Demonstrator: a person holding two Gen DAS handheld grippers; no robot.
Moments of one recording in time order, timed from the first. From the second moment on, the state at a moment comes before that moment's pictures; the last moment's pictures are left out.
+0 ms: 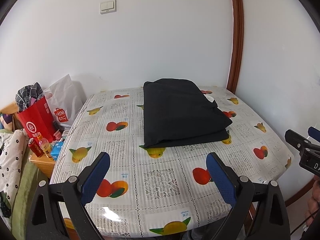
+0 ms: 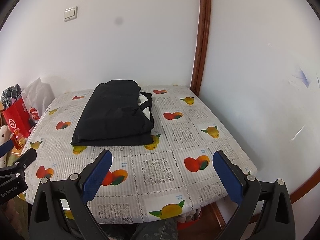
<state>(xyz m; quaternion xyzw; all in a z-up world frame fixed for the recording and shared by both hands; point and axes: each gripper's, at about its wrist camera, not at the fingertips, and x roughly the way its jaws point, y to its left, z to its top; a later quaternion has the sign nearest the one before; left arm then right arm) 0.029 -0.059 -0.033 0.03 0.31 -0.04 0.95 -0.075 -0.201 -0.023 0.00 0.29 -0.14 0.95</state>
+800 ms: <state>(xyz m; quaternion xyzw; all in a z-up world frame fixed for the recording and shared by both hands) 0.029 -0.057 -0.031 0.03 0.30 -0.03 0.95 -0.075 -0.195 -0.022 -0.01 0.29 -0.13 0.95</state>
